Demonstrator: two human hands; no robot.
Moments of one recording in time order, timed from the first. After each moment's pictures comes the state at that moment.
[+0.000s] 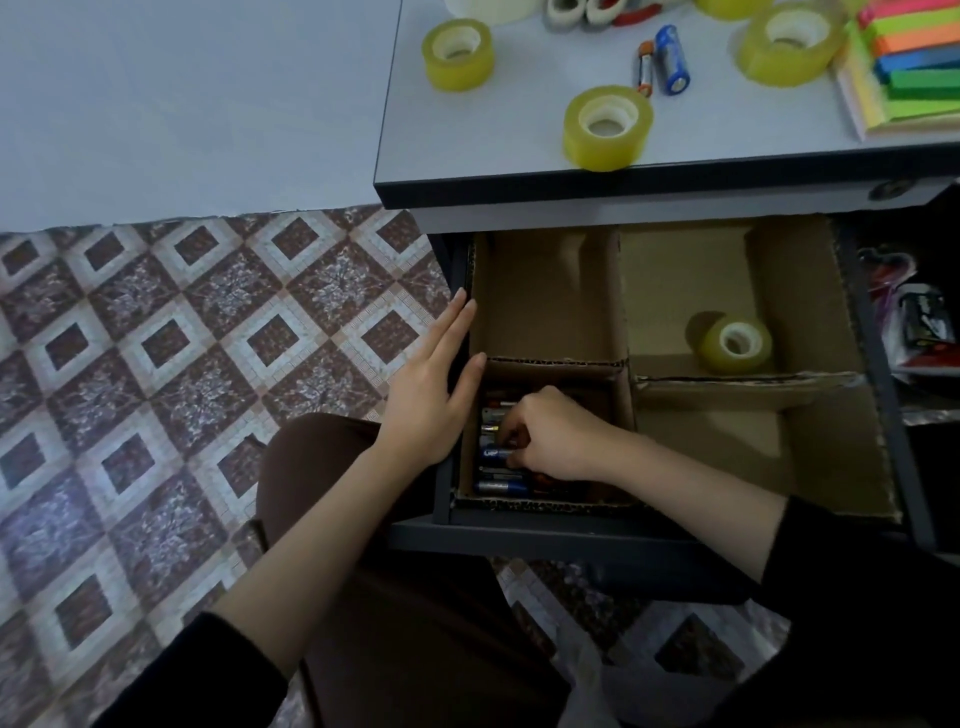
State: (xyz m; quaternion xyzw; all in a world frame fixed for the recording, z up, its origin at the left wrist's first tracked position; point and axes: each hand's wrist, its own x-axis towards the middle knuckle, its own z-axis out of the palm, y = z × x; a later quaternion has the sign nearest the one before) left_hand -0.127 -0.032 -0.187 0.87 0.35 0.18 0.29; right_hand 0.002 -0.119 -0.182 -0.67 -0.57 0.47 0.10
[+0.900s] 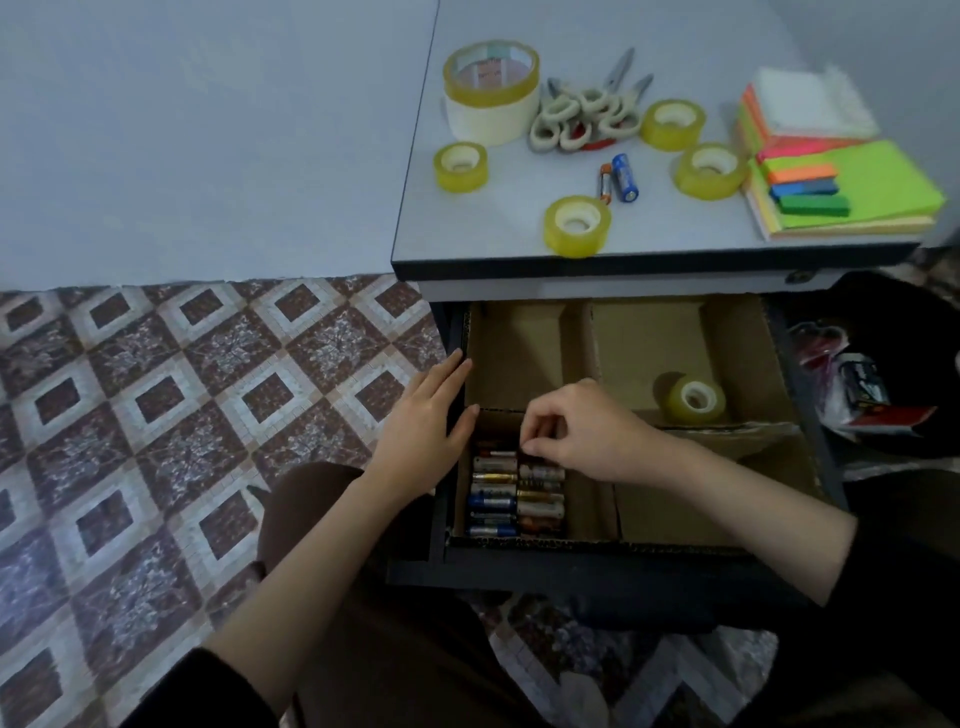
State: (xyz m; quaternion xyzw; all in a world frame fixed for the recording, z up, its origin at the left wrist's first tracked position) left_hand -0.126 -0.028 -0.166 0.91 0.35 0.11 0.21; right_hand 0.036 -0.132 -0.120 -0.69 -0.59 0.38 0.19
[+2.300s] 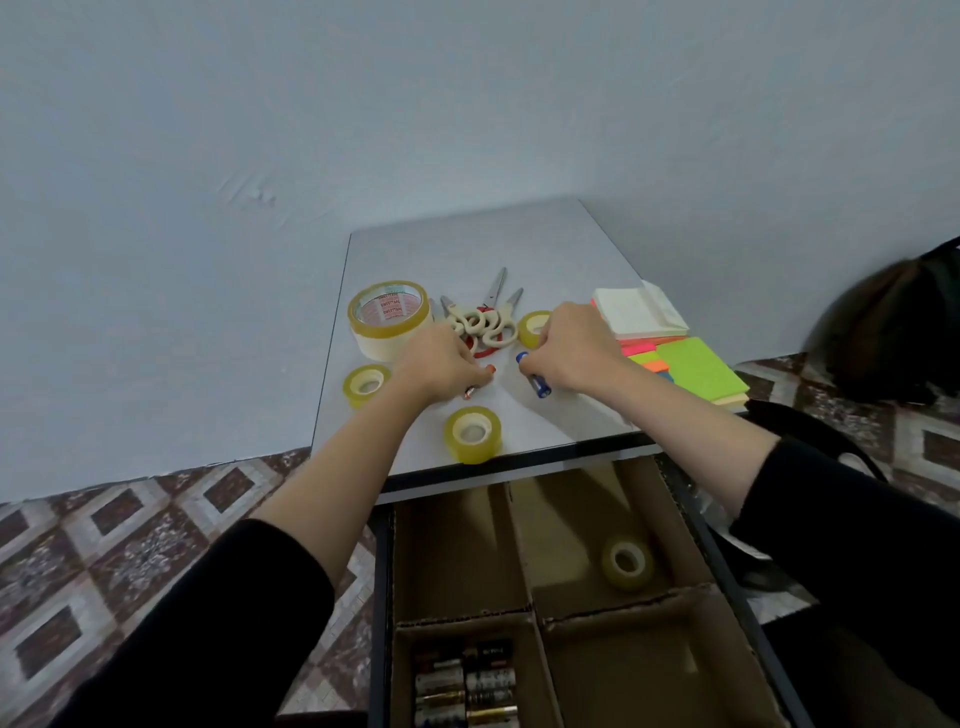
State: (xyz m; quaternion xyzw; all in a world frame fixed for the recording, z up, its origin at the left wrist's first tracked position) left_hand 0.080 0.071 -0.025 0.90 0.36 0.07 0.24; right_hand 0.177 -0.045 -0.004 -0.88 -0.38 0.11 0.24
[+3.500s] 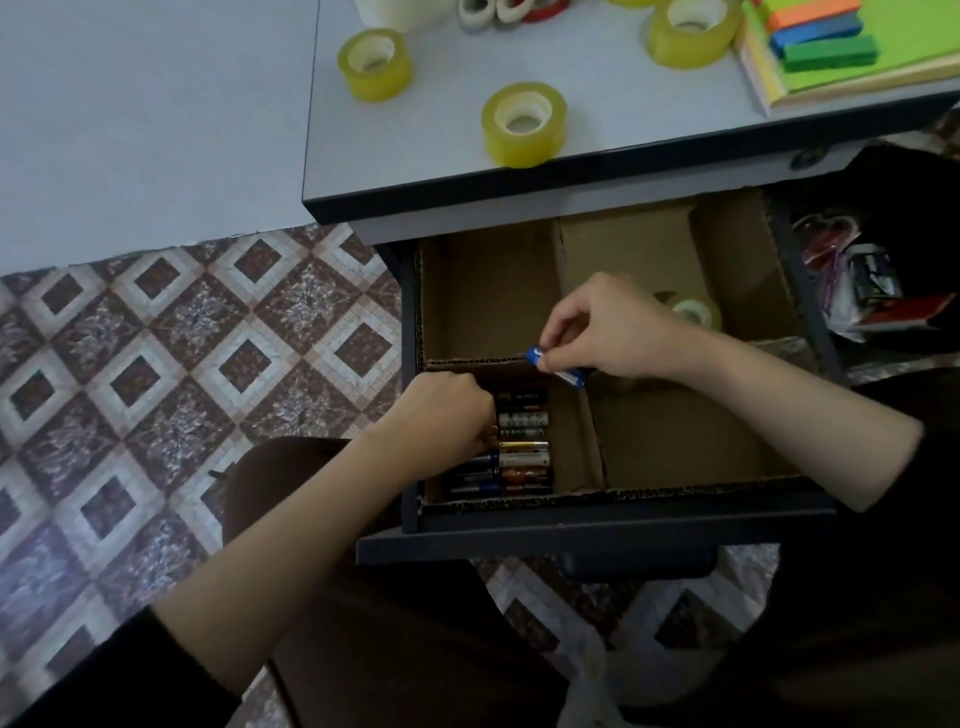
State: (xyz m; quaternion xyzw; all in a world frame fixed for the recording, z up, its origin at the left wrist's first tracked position) left_hand -0.082 -0.051 -0.142 0.96 0.12 -0.26 0.00; right_hand 0.081 -0.131 -0.126 -0.74 -0.52 0.37 0.22
